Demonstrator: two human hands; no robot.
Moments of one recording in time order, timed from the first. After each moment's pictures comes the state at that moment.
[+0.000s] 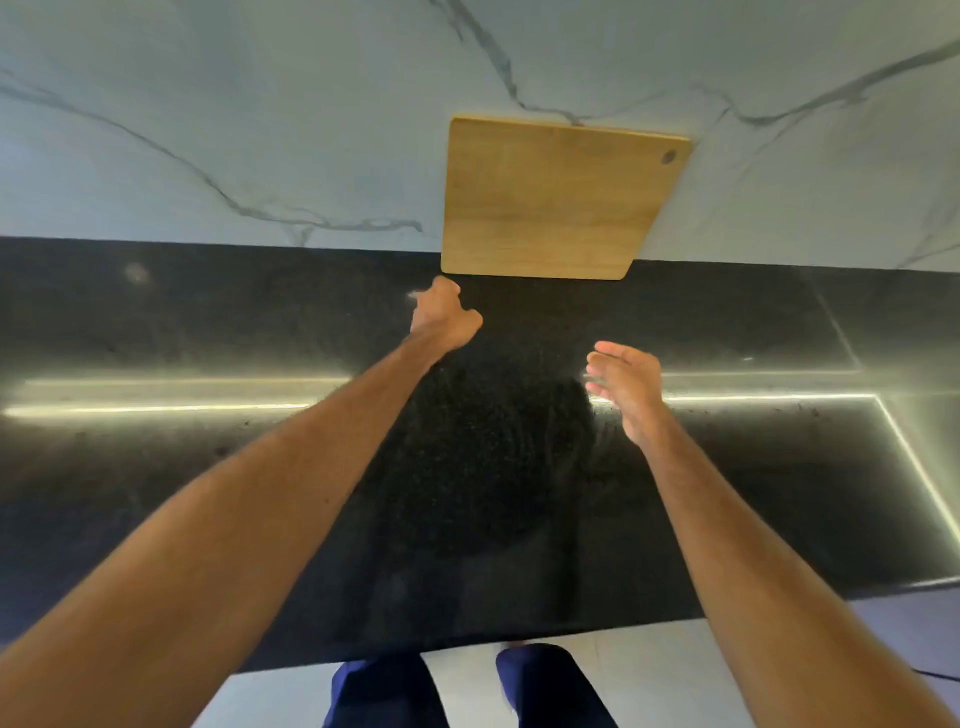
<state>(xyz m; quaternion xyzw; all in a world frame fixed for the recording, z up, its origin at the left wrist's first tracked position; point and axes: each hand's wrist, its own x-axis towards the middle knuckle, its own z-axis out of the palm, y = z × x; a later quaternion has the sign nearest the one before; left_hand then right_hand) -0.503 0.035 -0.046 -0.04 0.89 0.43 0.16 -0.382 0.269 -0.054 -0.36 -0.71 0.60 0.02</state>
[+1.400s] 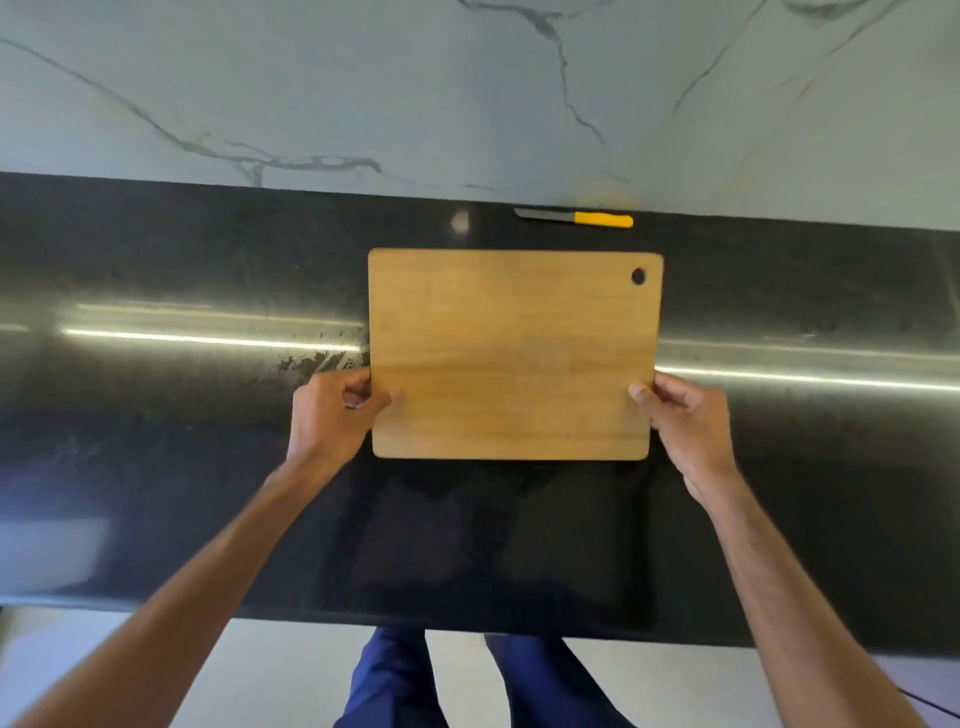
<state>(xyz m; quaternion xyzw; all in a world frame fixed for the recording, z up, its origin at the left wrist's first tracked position) -0.353 0.024 -0.062 -0.09 0.92 0.39 0.06 -0.328 0.404 -0.080 -0.23 -0.79 0.57 -0.02</state>
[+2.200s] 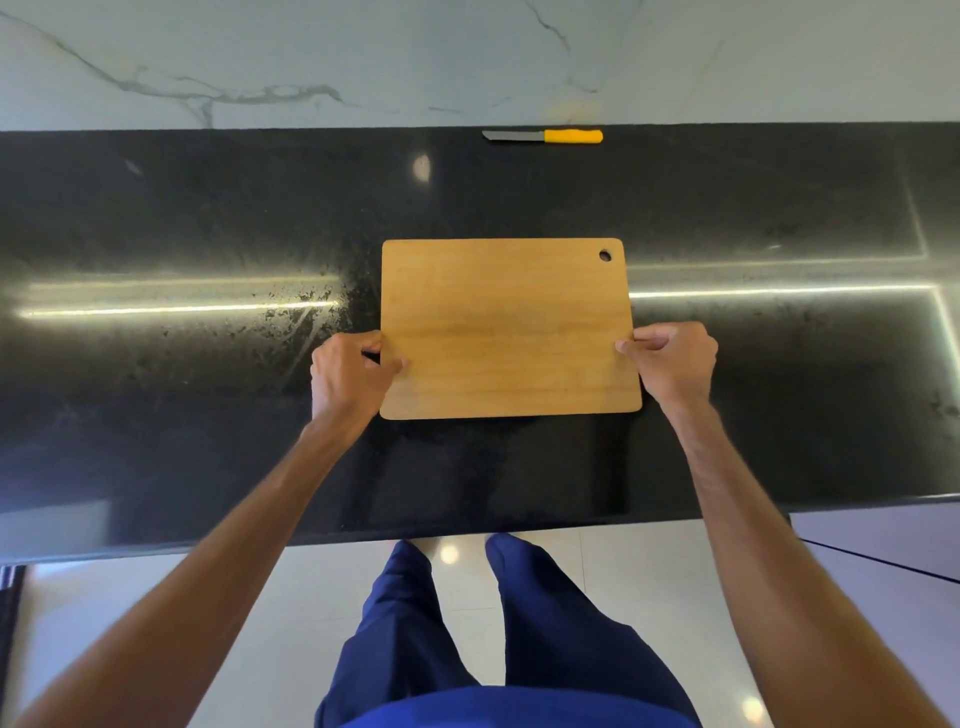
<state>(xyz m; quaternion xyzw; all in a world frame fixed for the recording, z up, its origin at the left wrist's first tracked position) -0.324 0.039 -0.073 -0.09 0.93 0.35 0.10 -0.293 0.393 -0.077 -0.32 -0.88 0.34 -0.01</state>
